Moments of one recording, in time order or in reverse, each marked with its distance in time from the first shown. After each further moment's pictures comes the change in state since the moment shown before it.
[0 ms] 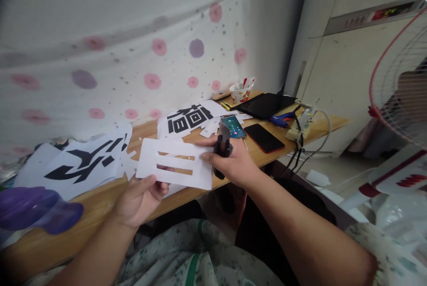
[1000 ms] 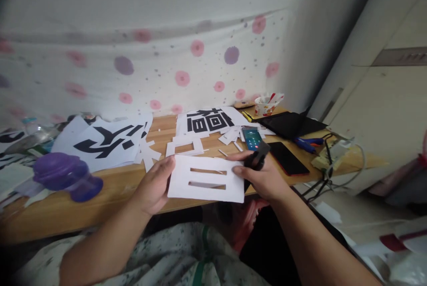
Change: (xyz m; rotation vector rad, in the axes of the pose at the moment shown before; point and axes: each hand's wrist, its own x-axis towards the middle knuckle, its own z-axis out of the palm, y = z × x) left_hand 0.000 0.015 -0.002 0.041 0.076 0.031; right_hand 0.008 0.011 -0.001 0.025 -0.029 0.238
